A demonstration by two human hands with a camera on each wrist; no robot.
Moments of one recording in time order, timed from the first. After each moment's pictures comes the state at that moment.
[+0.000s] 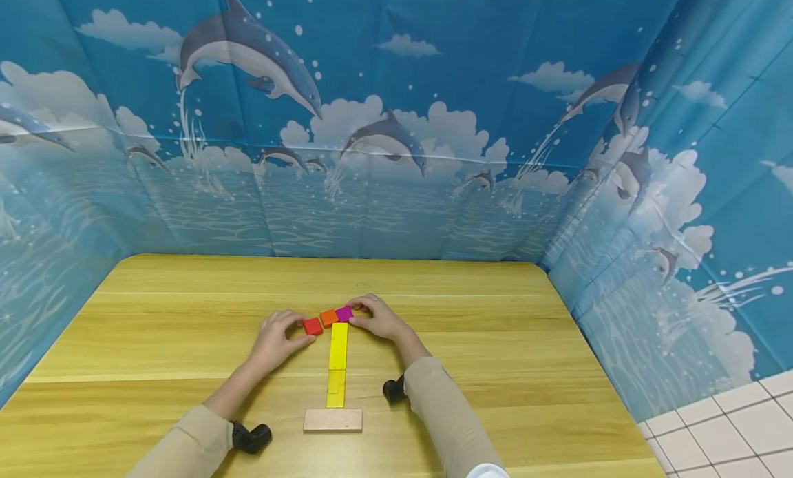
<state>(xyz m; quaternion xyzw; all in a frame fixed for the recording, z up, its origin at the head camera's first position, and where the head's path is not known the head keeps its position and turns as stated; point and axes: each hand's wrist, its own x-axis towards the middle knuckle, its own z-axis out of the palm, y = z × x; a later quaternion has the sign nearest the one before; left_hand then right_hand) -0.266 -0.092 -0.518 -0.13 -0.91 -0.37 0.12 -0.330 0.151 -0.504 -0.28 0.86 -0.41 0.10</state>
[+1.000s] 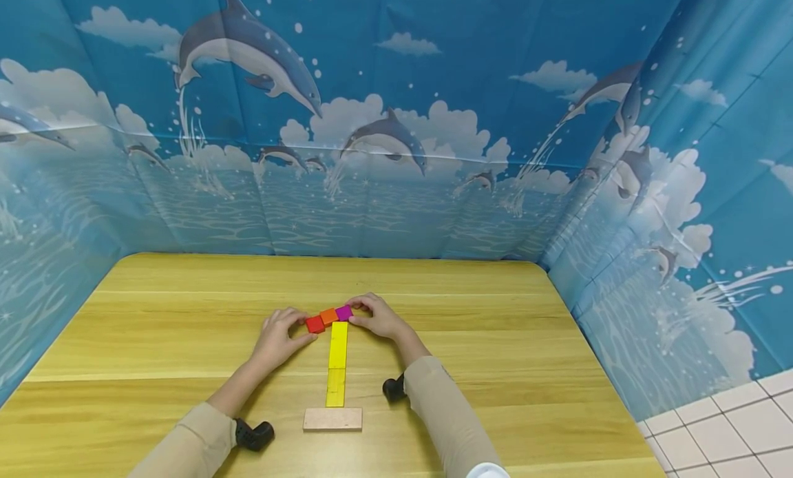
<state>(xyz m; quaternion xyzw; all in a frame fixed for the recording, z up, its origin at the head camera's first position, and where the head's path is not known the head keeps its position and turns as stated) -0.268 -0.088 -0.519 -0.12 -0.92 -0.35 0.12 -0.329 0.150 -0.502 -0.29 0.86 -0.42 0.10</state>
